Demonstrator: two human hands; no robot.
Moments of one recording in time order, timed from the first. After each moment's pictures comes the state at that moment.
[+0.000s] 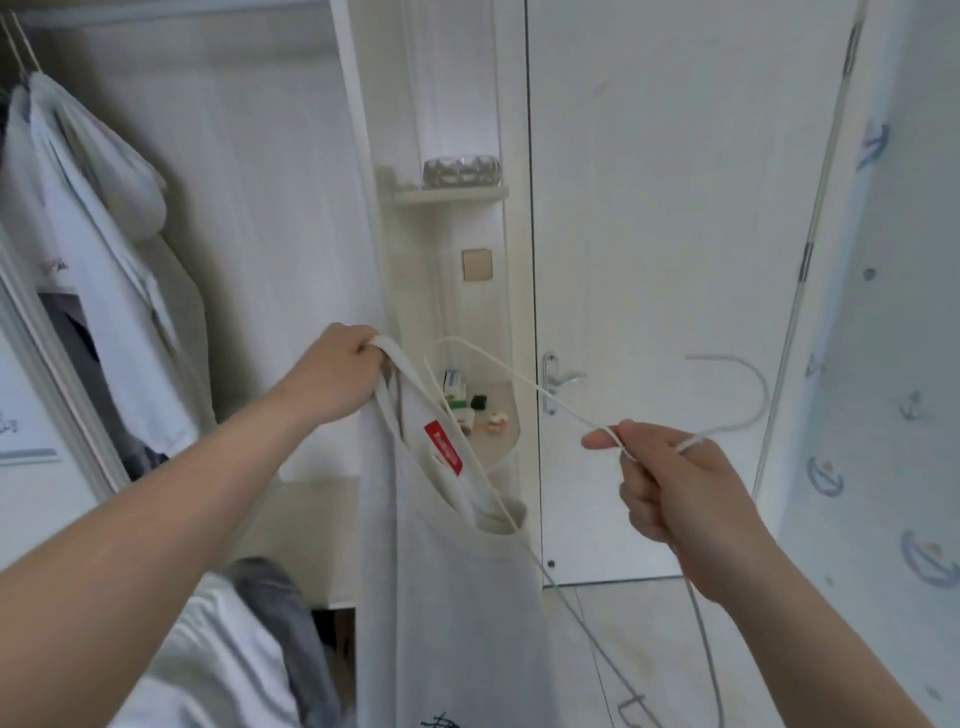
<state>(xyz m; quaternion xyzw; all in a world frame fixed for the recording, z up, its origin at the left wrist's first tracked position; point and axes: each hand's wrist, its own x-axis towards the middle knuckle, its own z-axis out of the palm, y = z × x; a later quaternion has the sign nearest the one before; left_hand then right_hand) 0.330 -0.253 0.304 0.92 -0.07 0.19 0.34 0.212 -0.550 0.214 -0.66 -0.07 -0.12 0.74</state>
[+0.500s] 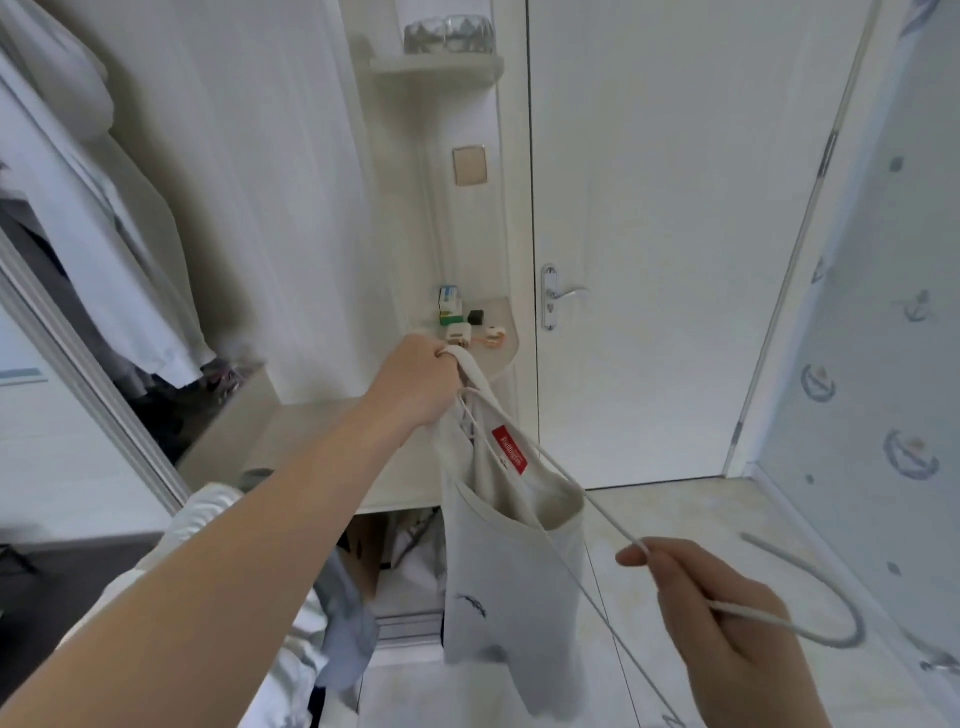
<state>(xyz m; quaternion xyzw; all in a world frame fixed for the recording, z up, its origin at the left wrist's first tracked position) 0.295 -0.316 0.197 0.92 -0.05 0.07 0.38 0.098 -0.530 0.086 -0.77 -0.06 -0.23 0.59</state>
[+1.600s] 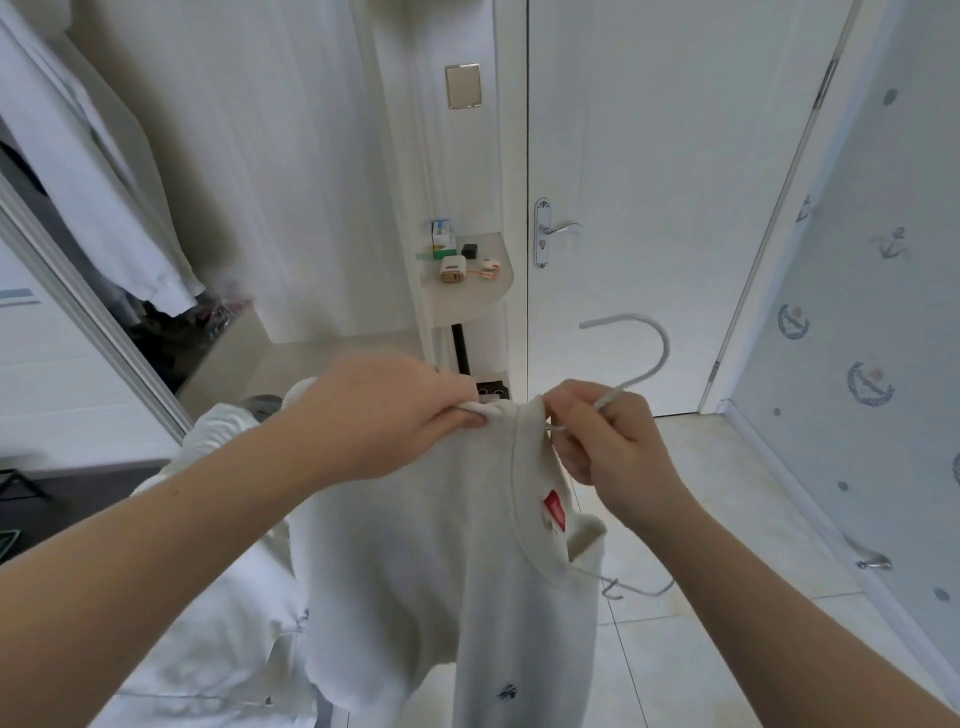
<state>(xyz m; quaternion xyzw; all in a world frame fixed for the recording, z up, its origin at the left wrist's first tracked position) 0.169 -0.250 0.182 0.93 -0.35 0.06 -0.05 0.129 -0.465 0.108 -0.70 -0.15 -0.11 0.69</state>
